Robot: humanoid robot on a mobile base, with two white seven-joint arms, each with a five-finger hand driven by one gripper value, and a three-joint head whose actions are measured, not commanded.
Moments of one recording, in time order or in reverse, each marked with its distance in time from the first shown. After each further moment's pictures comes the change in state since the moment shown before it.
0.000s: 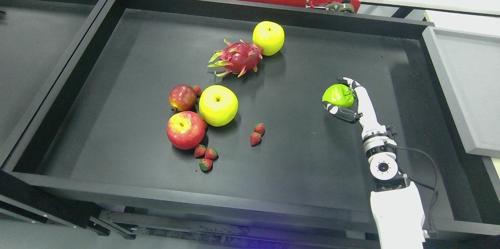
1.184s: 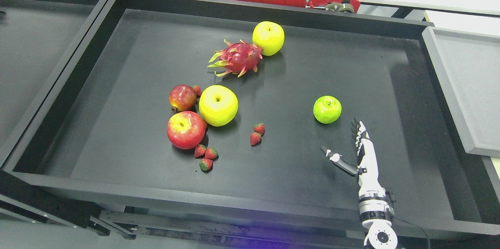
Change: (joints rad) left arm 0.000 0.000 0.001 0.000 0.000 0.000 0.000; right arm 0.432 0.059 -0.010 -0.322 -0.316 -0.041 -0.113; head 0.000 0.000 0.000
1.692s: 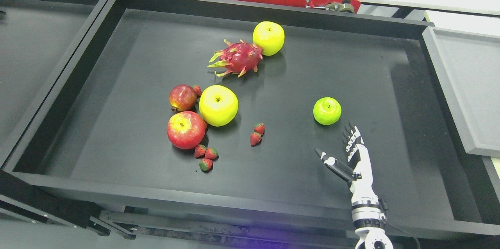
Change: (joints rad) left arm 0.000 0.000 0.000 0.000 0.000 0.000 0.000; right arm 0.059 0.007 0.047 -0.070 -0.150 0.005 -0.008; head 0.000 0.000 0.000
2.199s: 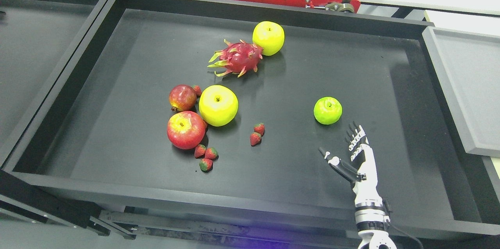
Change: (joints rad) left arm 0.000 0.000 0.000 0.000 0.000 0.000 0.000; right arm -0.002 0.002 -0.018 -0.031 -0.025 -0.015 0.008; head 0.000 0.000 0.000
